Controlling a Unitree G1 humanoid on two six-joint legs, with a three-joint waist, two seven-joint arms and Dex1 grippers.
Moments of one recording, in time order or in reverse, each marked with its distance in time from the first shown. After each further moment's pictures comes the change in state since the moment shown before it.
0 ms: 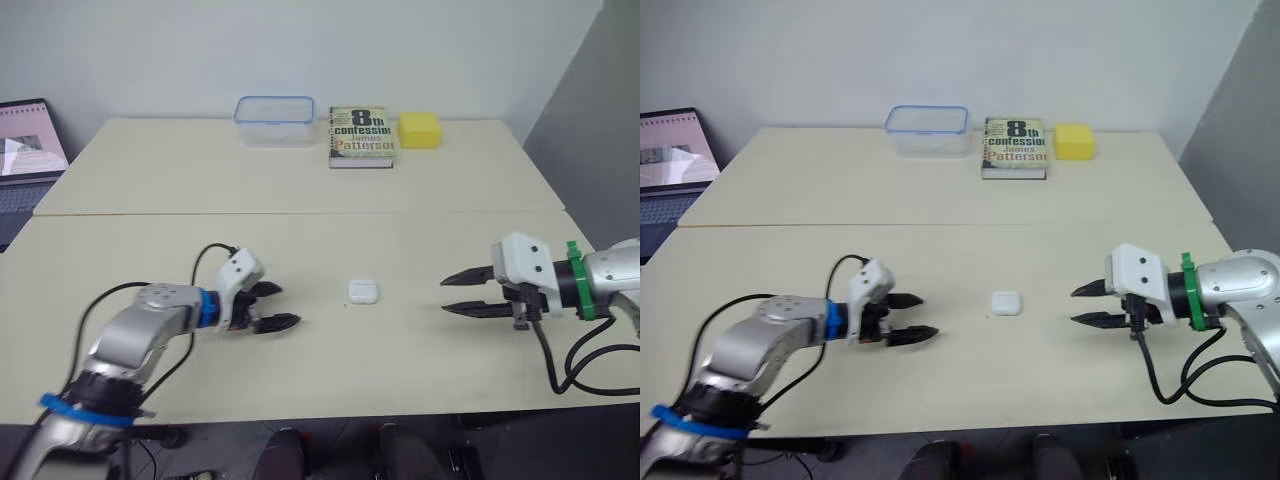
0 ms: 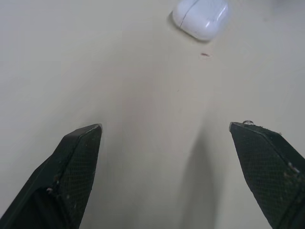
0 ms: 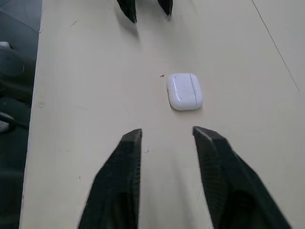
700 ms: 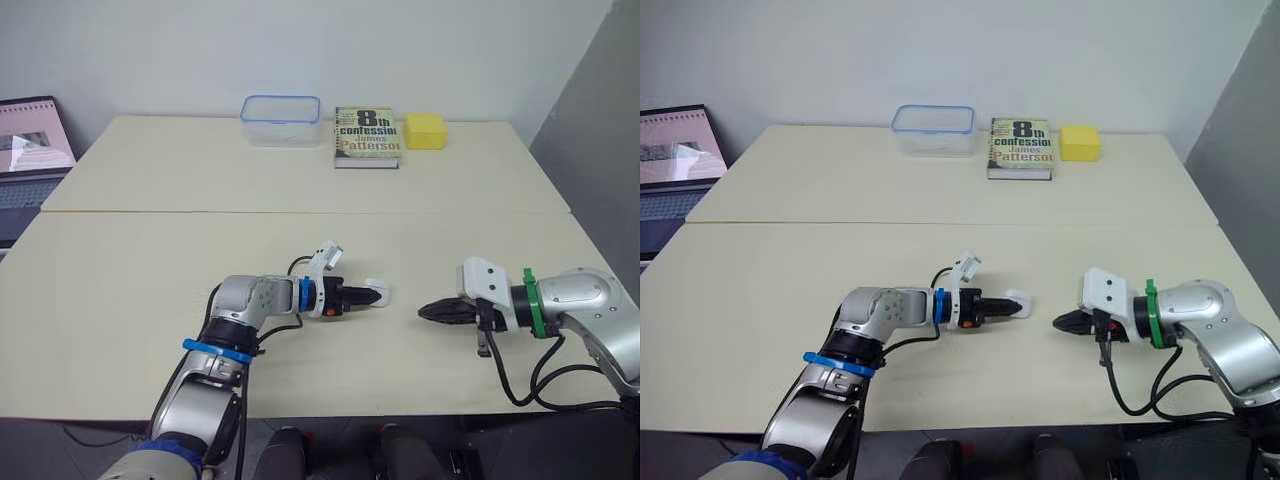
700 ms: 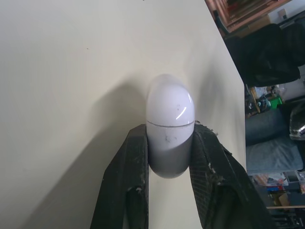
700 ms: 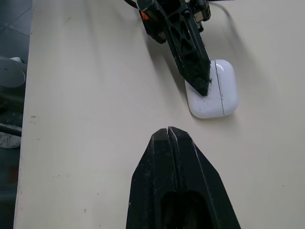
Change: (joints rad) left arm -0.416 -0.581 -0.057 0.501 -0.175 0.527 0.283; right arm 0.035 0.172 0.163 -0.012 -0.084 0.061 -0.146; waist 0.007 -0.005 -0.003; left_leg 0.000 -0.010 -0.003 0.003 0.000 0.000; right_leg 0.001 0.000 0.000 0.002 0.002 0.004
